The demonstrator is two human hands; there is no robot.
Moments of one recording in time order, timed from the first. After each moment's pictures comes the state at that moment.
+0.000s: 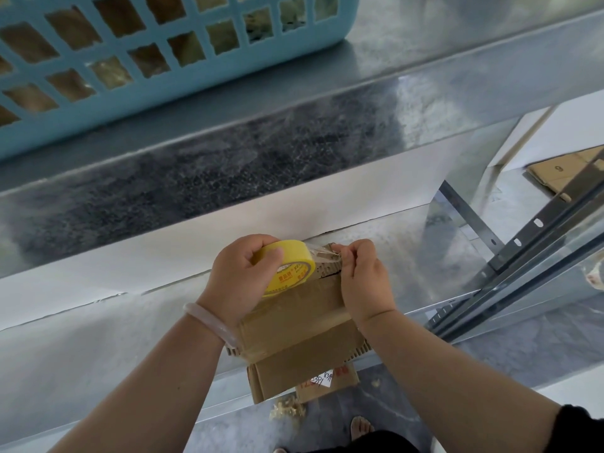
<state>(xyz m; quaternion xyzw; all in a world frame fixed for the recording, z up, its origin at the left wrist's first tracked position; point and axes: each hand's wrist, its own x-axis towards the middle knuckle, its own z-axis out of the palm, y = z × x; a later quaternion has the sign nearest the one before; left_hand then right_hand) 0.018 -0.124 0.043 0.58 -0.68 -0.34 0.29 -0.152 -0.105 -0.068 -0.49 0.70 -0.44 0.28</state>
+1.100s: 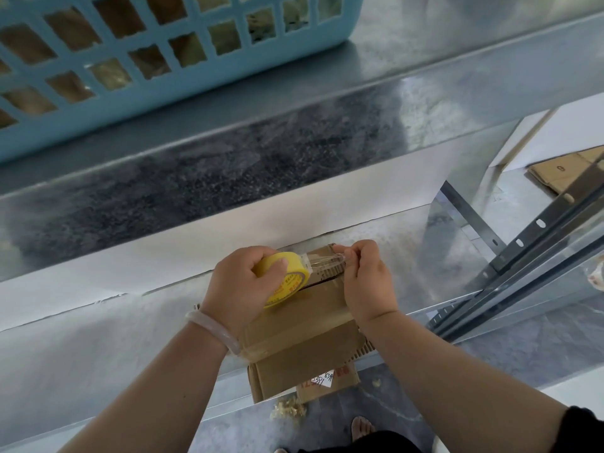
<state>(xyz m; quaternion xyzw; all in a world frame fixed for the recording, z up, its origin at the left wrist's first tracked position) 0.028 -0.122 0.025 0.61 -0.71 -0.27 0.23 -0.153 -0.105 -0.066 -0.49 0.69 -0.45 0.29</state>
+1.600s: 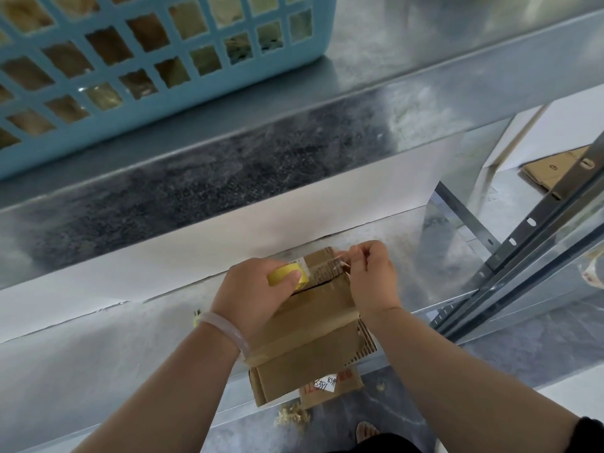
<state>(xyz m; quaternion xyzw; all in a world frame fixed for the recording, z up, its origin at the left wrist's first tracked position) 0.020 -0.124 0.020 0.60 -0.75 -0.24 0.13 -0.162 -0.109 -0.054 -0.37 0.70 -0.49 0.36</state>
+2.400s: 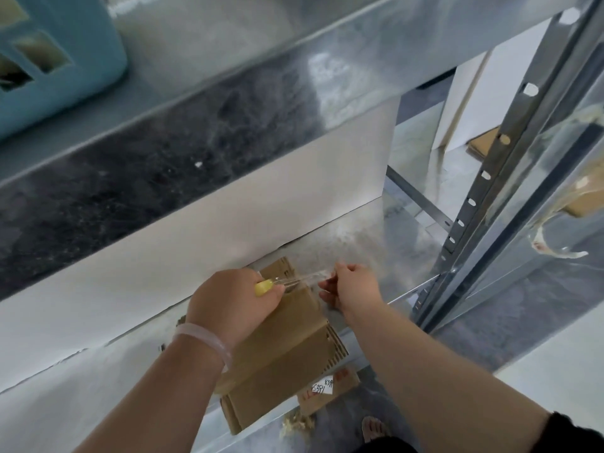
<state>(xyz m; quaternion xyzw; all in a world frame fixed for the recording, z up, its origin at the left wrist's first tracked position) -0.033 -0.134 0.027 0.60 -0.80 -0.09 -0.03 -0.197 -0.117 -0.079 0.00 0.63 -0.51 0.59</state>
